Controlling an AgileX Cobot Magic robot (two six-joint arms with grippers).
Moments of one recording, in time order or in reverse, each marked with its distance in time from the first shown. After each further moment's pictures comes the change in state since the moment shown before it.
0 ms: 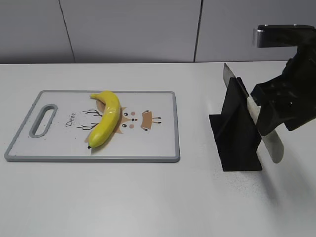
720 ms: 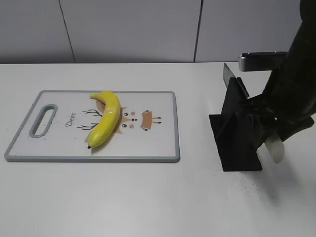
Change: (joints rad) left arm 0.000 0.000 0.000 0.000 0.000 0.000; right arm 0.001 0.173 -0.001 -0.046 -0.059 0.103
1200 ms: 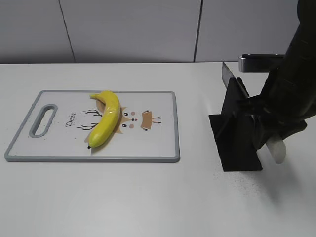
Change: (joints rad) left arm 0.000 0.000 0.000 -0.001 0.000 0.000; right arm 0.001 0.012 -0.002 0.027 0.004 0.042
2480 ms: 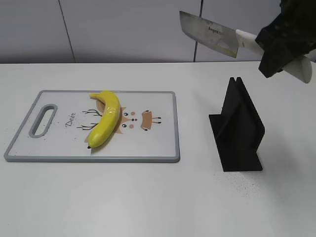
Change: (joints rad) left arm 0.000 0.051 -0.025 0.001 -0.005 0.007; right arm 0.000 -0.105 -0.322 -0.035 0.157 -0.398
